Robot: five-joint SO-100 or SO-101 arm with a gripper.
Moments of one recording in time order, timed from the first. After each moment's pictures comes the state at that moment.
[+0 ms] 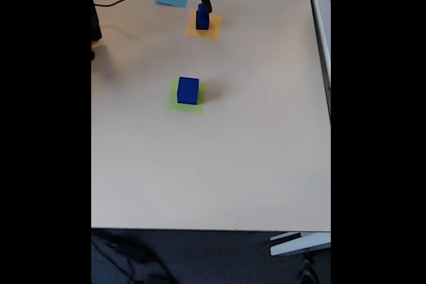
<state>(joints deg) -16.2 83.6 79.5 66.8 93.7</state>
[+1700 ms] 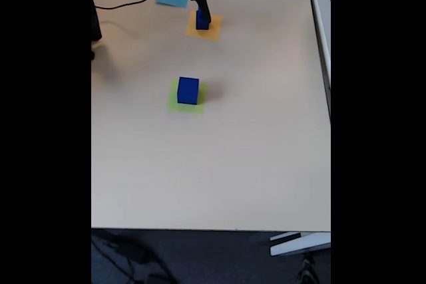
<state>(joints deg) -15.2 80.3 85.1 60.1 92.5</state>
